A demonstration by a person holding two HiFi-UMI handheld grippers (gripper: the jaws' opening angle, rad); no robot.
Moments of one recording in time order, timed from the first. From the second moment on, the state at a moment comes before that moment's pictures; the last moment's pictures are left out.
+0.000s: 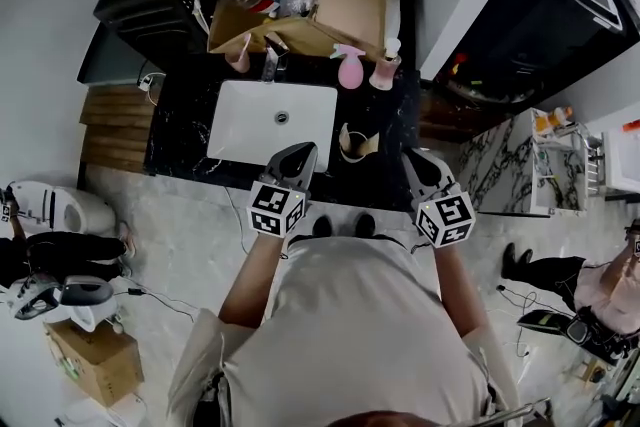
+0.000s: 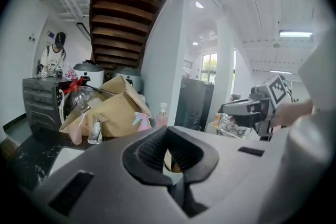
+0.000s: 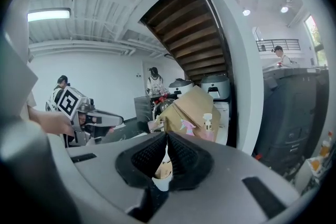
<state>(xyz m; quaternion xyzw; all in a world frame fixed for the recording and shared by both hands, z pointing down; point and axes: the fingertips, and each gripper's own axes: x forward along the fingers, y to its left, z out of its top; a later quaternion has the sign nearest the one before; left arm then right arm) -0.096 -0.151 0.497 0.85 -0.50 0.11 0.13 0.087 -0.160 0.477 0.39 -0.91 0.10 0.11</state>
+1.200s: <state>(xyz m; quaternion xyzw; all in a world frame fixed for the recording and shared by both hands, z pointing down) -0.099 -0.147 0.503 0.84 -0.51 0.11 0.14 0.074 -0.162 0.473 0.37 -0.92 0.10 0.10</state>
